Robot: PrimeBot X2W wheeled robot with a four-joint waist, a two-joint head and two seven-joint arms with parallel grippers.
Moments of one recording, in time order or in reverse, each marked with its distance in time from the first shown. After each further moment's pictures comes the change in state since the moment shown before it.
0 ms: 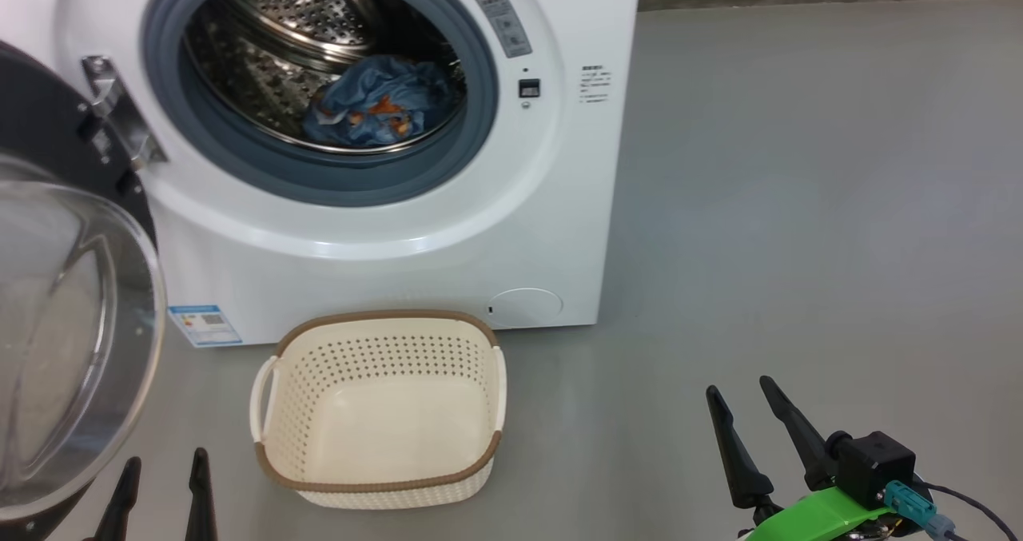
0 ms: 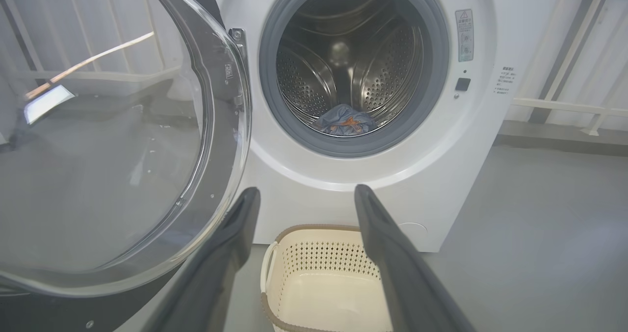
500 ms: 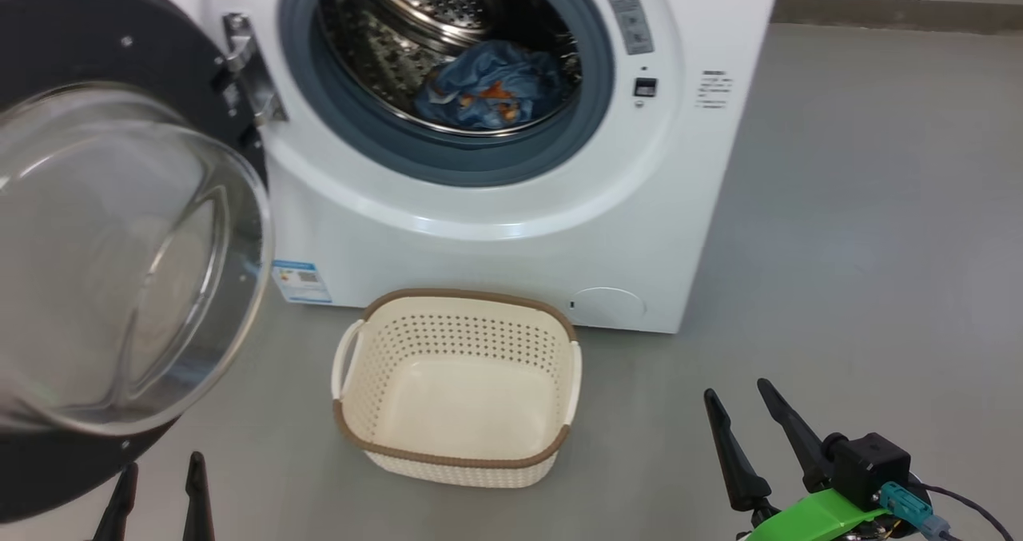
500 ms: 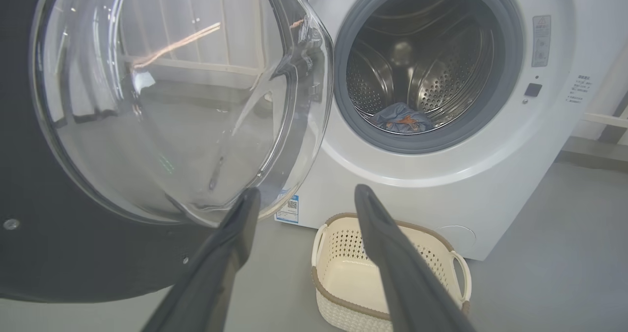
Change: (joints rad) left arm -0.001 -0.003 0.007 0.017 -0.014 0.000 0.000; right arm 0.000 0.000 0.003 0.007 -0.011 0.000 0.000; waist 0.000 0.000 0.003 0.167
